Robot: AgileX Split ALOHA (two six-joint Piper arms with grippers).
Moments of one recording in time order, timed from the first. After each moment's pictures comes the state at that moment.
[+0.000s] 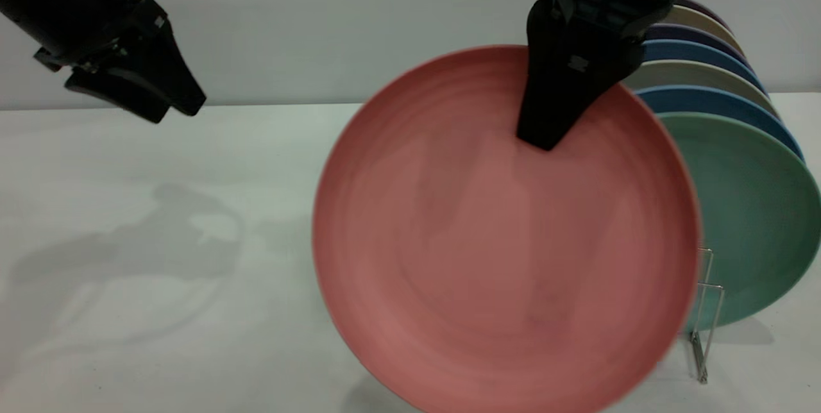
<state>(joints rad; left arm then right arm) 0.03 2.02 -1.40 -0.61 0.79 0.70 0.58 1.72 -1.31 0.25 0.97 -0.75</state>
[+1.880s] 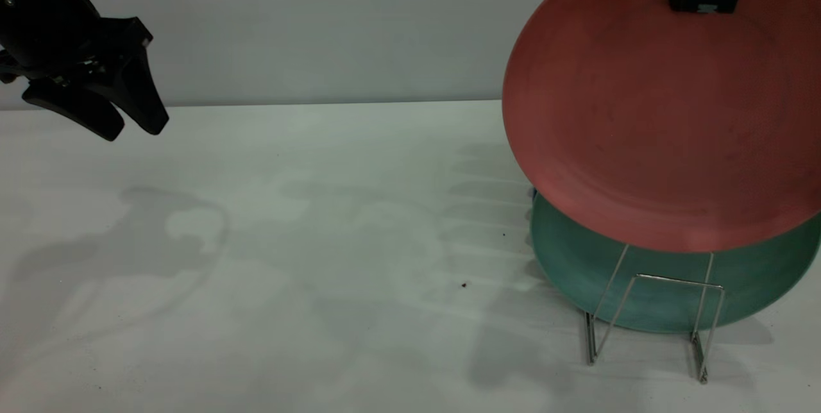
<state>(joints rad) 0.03 2.02 -1.40 -0.41 0.74 0.45 0.73 1.62 -1.31 -0.52 1.07 -0.31</state>
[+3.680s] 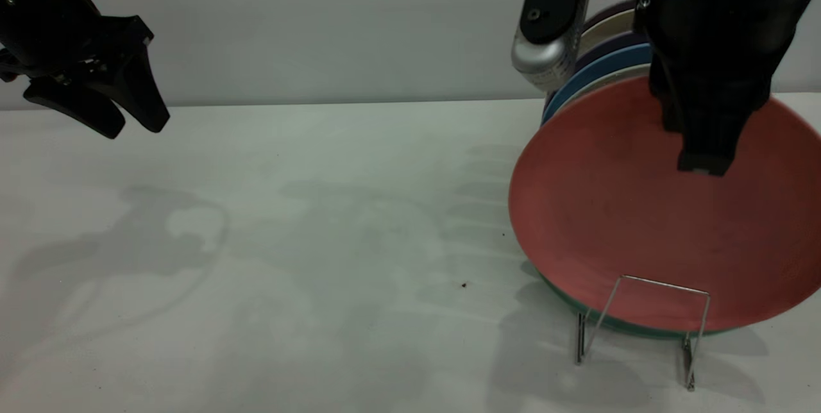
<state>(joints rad) 0.03 2.02 -1.40 -0.41 0.73 0.45 0.73 1.62 -1.00 -0.62 0.77 -0.10</state>
